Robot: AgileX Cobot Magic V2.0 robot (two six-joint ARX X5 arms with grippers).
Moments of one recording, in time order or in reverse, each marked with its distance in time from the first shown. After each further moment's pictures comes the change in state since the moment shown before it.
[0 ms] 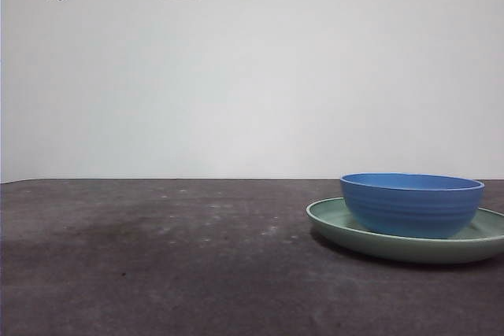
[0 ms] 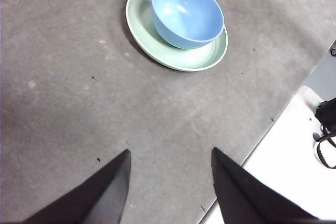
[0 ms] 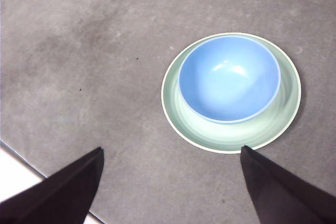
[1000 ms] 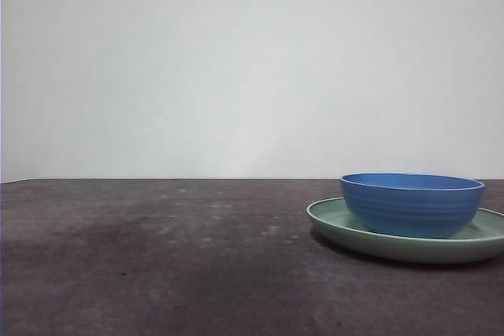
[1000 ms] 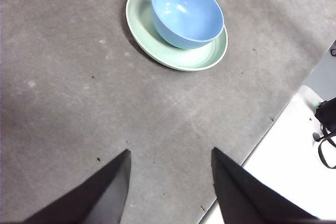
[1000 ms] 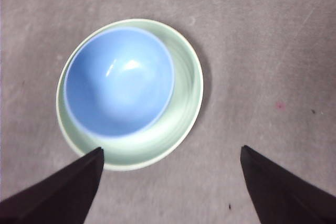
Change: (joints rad) left arm 0.000 0.000 0.000 0.000 0.000 0.000; right arm -0.124 0.246 -0.002 0.123 0.225 0.146
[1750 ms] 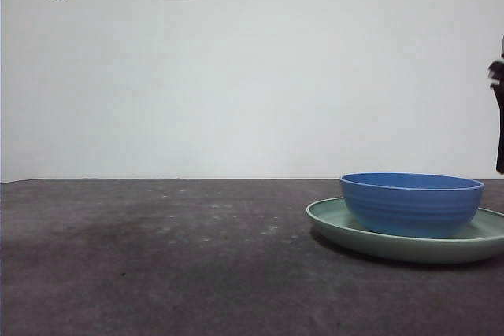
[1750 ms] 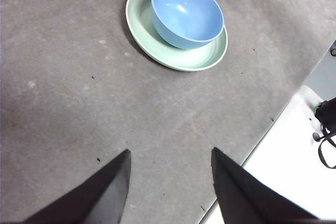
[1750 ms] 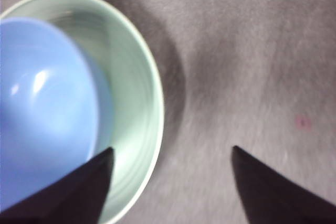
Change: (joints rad) left arm 0.000 0.000 0.000 0.000 0.000 0.000; right arm -0.106 0.469 -0.072 0.295 -0.101 -0.032
